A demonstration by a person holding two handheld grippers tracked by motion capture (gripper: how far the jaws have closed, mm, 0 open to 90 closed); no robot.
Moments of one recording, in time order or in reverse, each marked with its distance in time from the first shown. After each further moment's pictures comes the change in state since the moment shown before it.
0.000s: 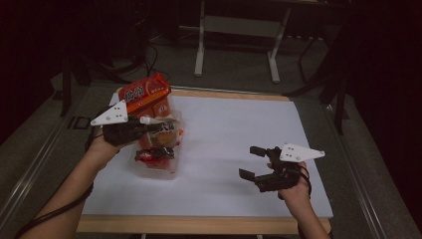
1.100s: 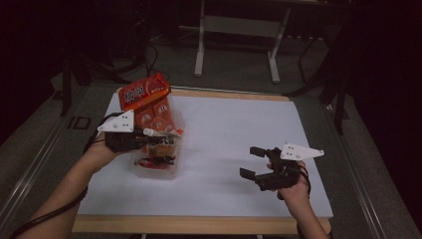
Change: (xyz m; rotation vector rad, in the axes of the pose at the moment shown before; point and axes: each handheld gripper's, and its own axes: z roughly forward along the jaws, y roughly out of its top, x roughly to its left) left arm -0.008 -0.006 0.006 0.130 -0.099 0.067; right arm -0.007 -0.006 0.001 -0.004 0.014 0.048
